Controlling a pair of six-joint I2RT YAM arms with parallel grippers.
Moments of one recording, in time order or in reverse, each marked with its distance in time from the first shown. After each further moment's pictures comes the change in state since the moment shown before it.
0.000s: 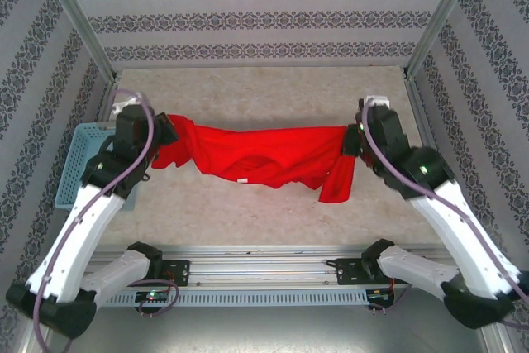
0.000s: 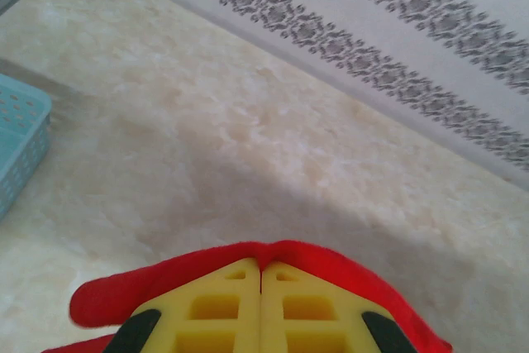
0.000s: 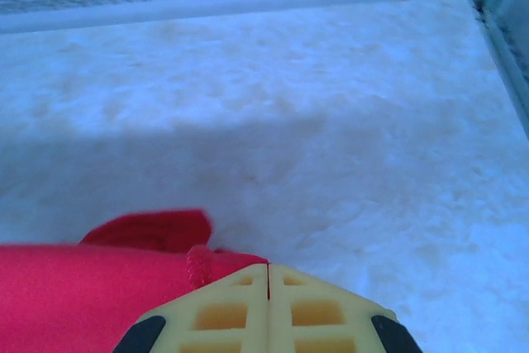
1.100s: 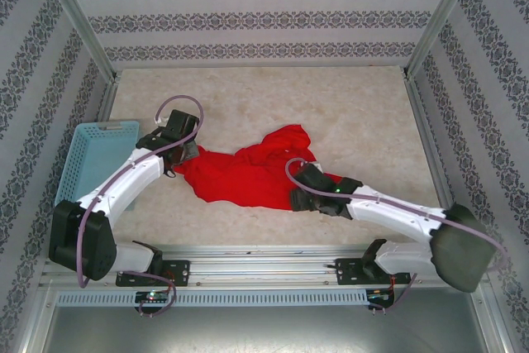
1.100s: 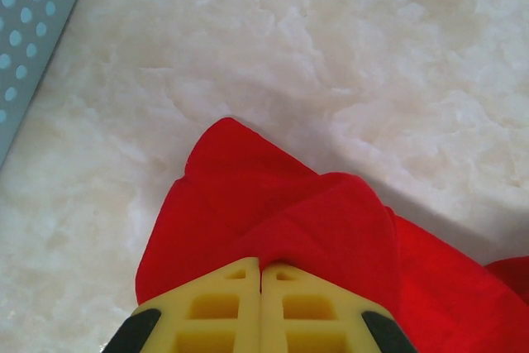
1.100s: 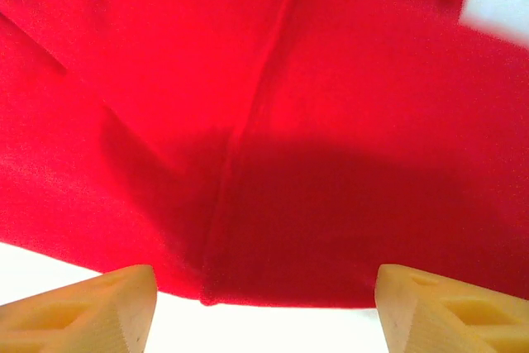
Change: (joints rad) left arm -0.002 0.301 -0.203 0.056 -0.039 0.016; right arm 0.334 0.193 -0.697 0.469 -0.178 0.184
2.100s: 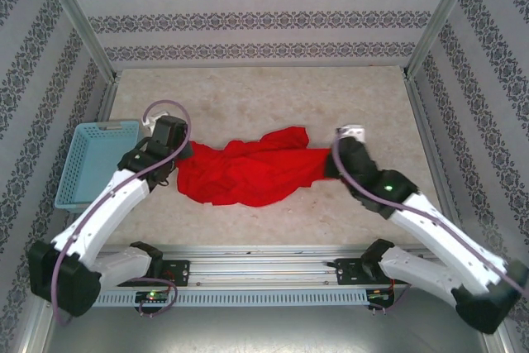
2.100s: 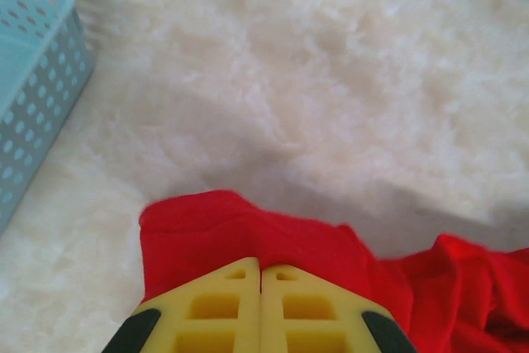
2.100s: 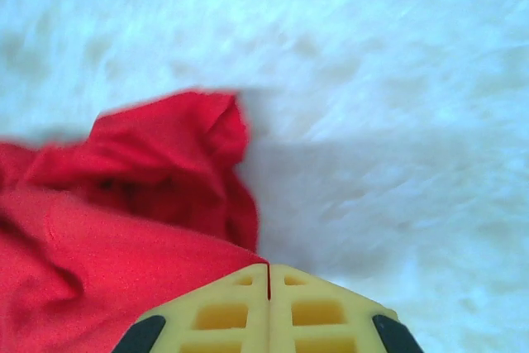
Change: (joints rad) left arm -0.043 -0.270 -0.053 0.040 -0.052 -0.008; right arm -0.198 -0.385 0.259 -0.193 0.280 -0.133
